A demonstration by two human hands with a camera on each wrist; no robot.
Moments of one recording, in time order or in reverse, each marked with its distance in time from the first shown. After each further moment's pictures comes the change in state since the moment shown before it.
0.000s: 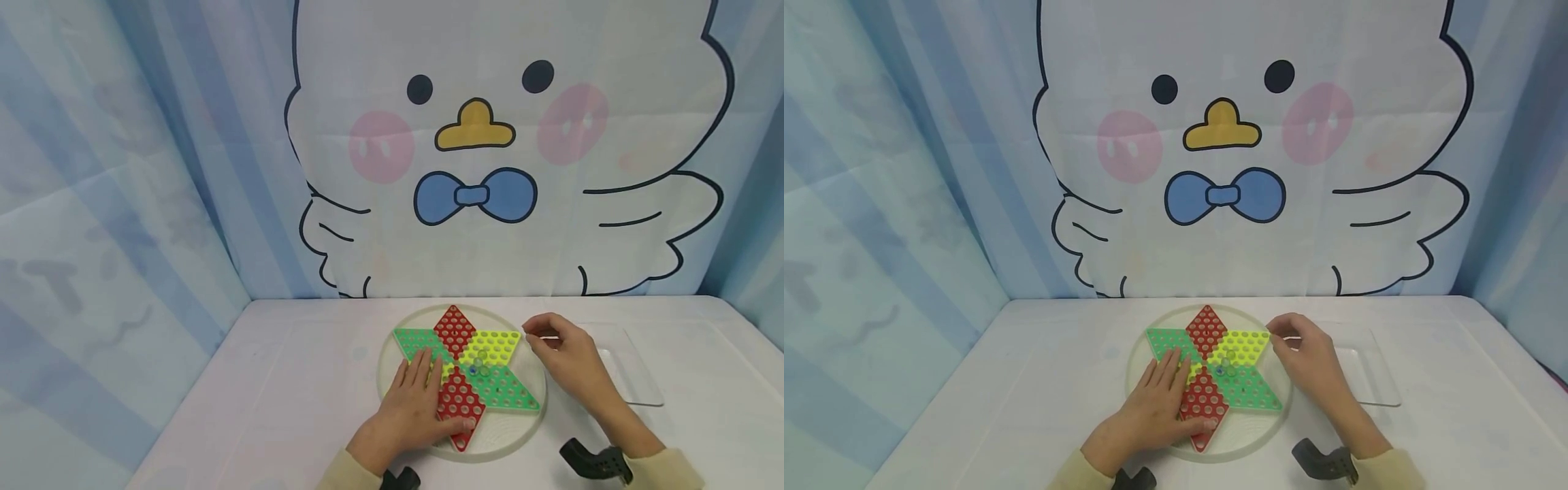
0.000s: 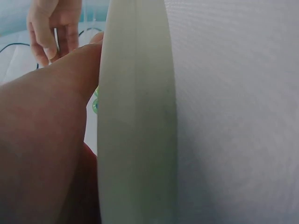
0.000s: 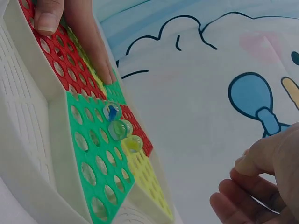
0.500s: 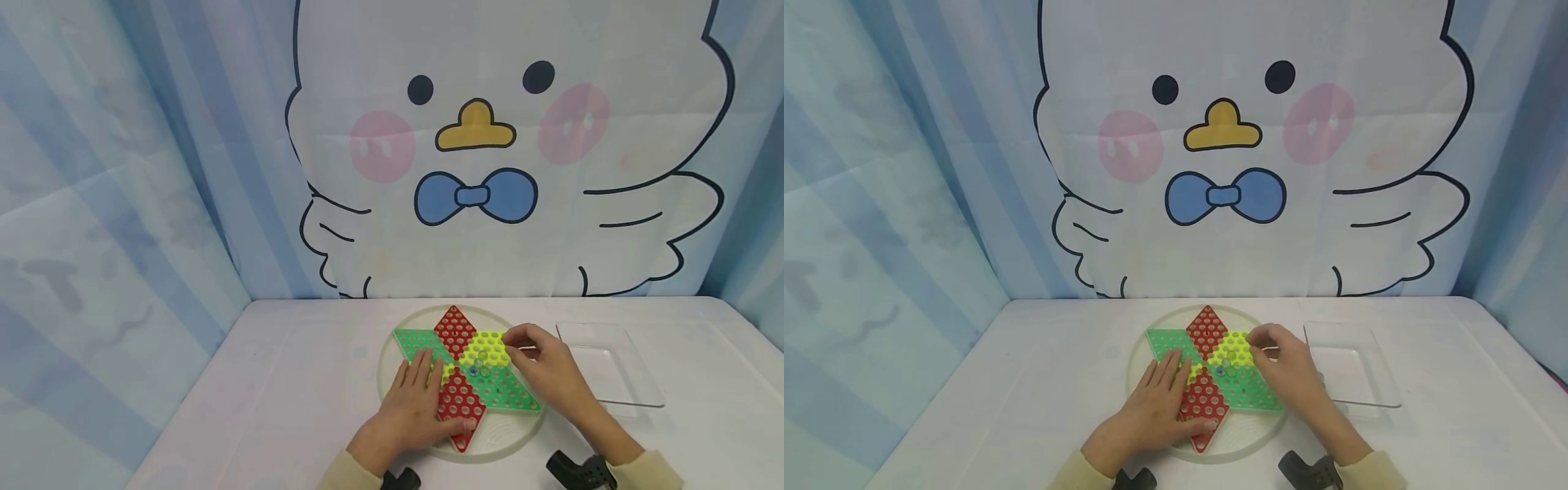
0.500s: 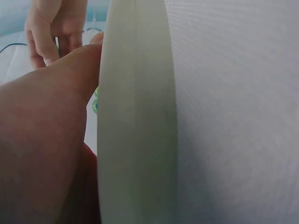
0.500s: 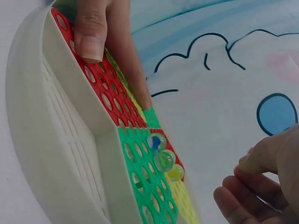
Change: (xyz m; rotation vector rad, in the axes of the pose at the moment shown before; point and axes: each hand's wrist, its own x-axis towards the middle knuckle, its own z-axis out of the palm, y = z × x) left_hand 0.000 0.001 0.000 0.005 0.007 -0.005; right_hand -0.007 -0.007 0.024 0.062 -0.057 -0.070
